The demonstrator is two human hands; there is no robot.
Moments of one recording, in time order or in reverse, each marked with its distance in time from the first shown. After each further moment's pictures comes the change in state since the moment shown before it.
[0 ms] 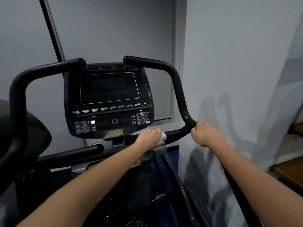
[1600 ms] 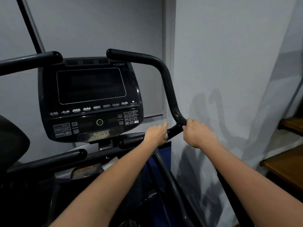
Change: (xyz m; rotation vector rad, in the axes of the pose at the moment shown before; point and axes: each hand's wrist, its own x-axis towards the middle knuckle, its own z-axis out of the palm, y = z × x) left_hand 0.057 0.051 -0.003 -0.170 -0.045 -0.055; right_hand 0.014 0.008 0.015 -0.147 0.045 -0.092
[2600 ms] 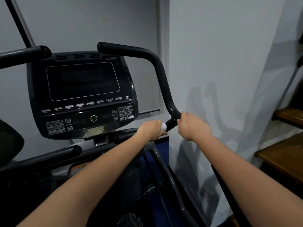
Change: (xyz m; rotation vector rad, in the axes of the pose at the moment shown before) left_hand 0.000 -0.002 -0.002 -0.005 -0.075 0.024; right_hand 0.001 0.000 0.001 0.025 0.002 0.011
